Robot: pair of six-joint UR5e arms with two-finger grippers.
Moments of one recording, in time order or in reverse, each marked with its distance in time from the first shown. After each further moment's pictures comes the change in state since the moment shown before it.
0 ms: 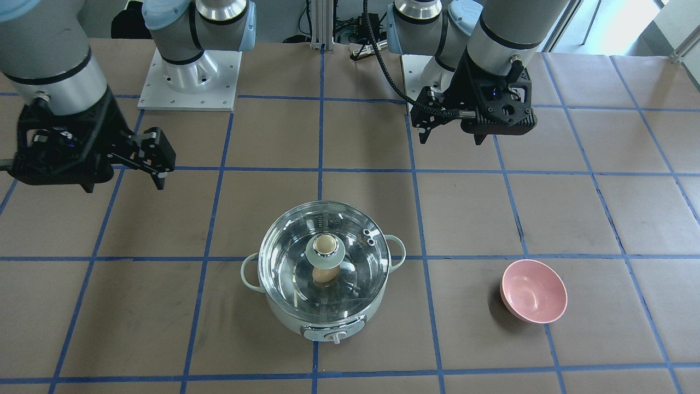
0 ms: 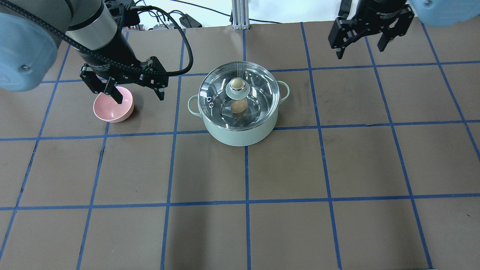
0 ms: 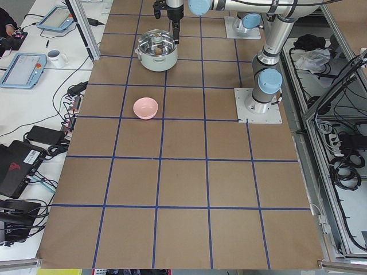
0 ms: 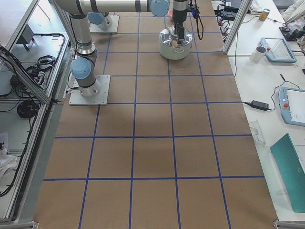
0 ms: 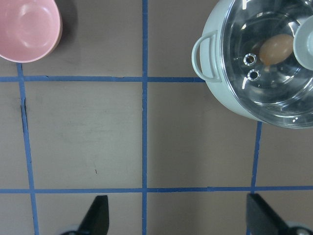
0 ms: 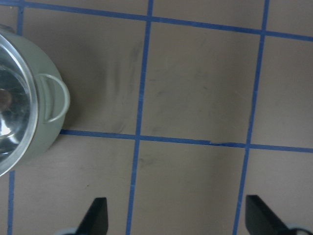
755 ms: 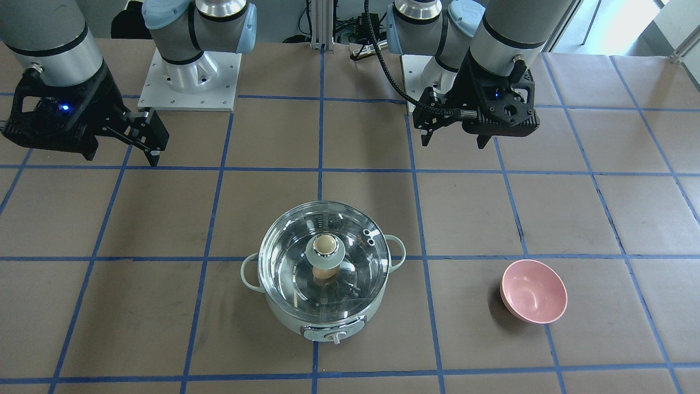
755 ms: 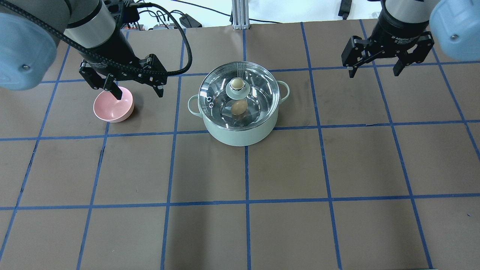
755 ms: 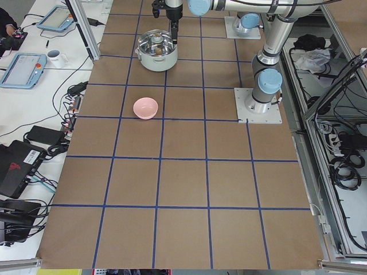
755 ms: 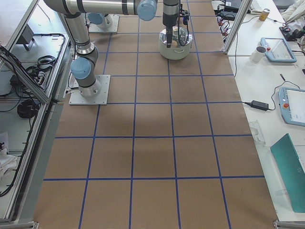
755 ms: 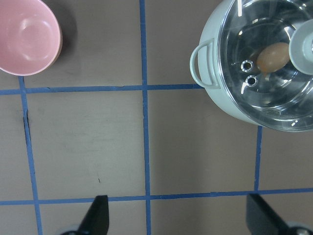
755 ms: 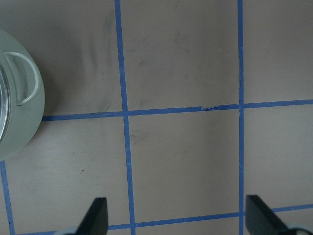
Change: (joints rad) left arm 0.004 -0.001 0.002 0.023 0.001 0.037; right arm -0.034 -0.115 0.144 -0.007 0.003 0.131
